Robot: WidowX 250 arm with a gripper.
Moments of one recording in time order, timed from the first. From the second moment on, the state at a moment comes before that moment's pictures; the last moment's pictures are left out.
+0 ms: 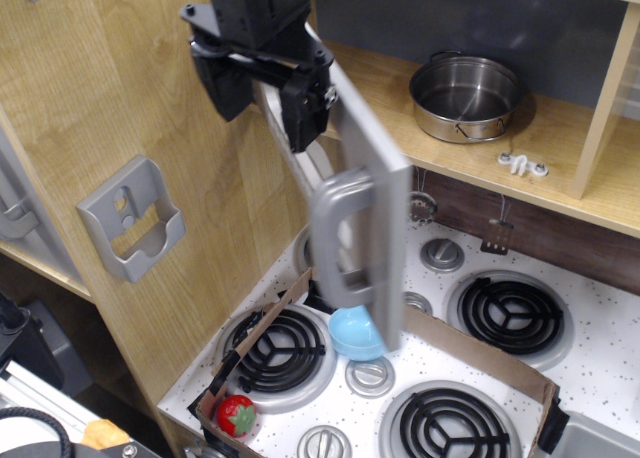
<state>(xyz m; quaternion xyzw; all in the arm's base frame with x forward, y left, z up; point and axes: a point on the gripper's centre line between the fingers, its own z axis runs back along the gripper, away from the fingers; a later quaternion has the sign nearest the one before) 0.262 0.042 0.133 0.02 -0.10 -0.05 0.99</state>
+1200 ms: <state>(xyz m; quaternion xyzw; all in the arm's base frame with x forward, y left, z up) 0.380 0.008 0.148 0.02 -0.16 -0.17 0.97</state>
